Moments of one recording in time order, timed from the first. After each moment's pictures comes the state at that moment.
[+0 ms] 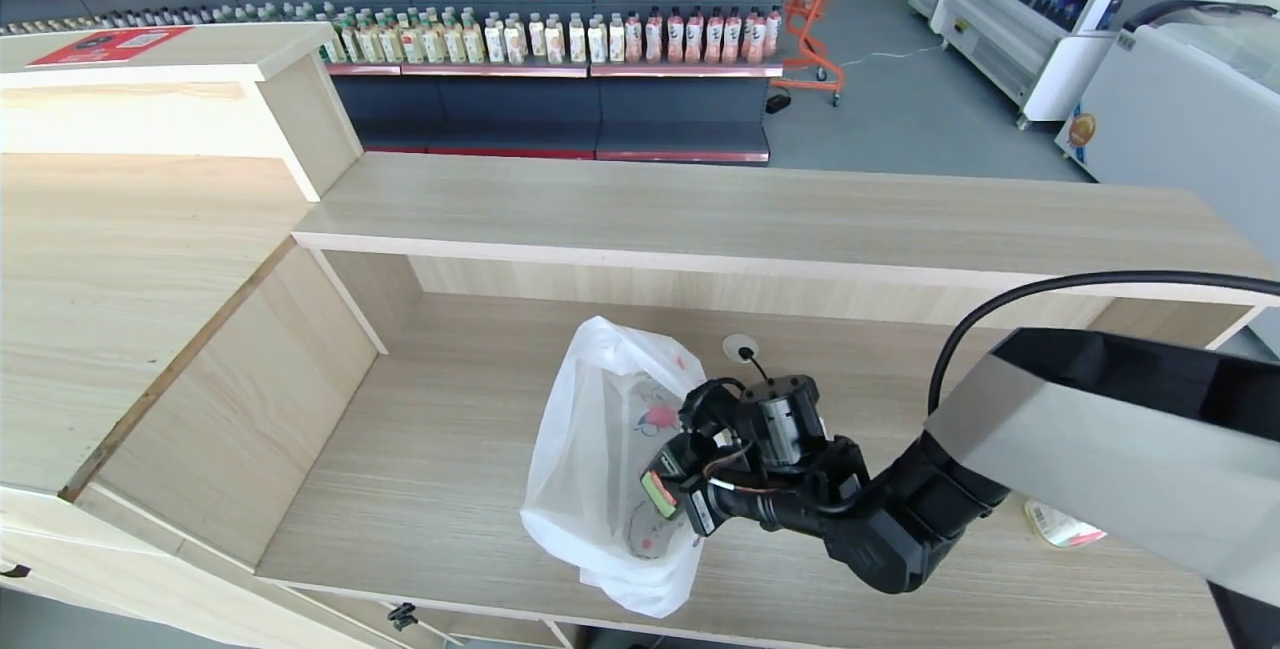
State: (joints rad) left arm 0.00 0.00 0.00 0.00 0.00 0.00; right arm 0.65 2.31 -0.97 -0.78 0.08 -0.07
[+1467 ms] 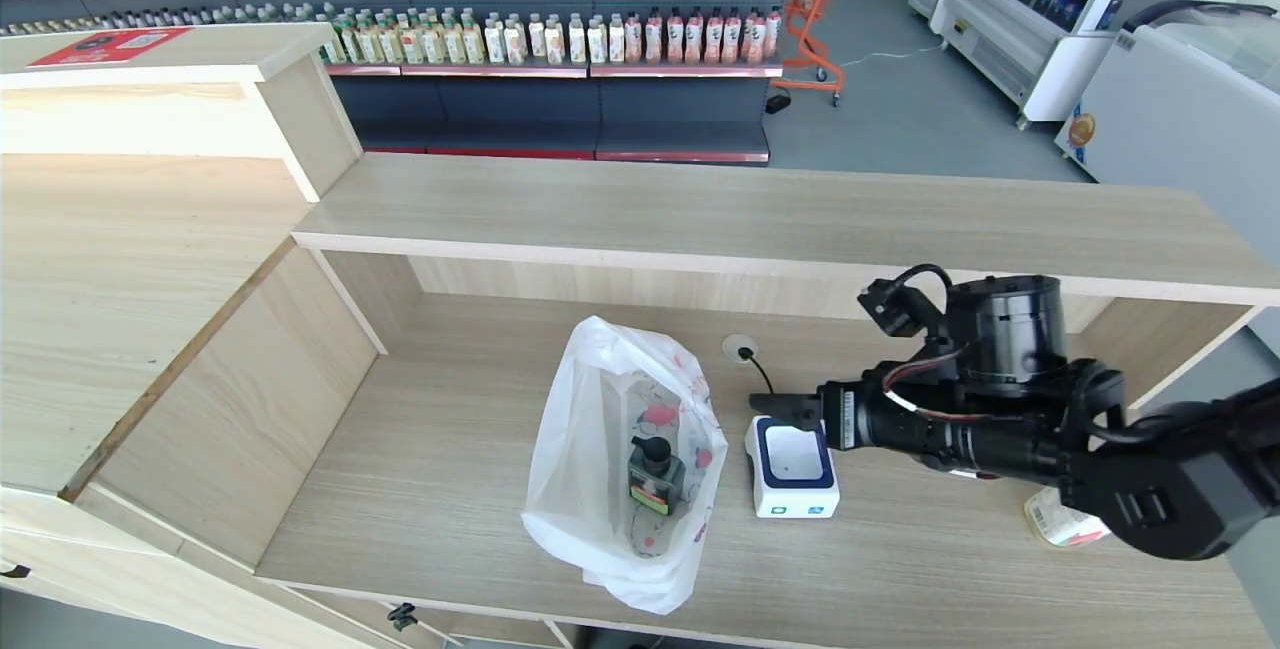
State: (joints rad) left arm 0.00 0.00 0.00 0.00 0.00 0.00; right arm 0.44 1.79 -0.74 -0.62 0.22 0.22
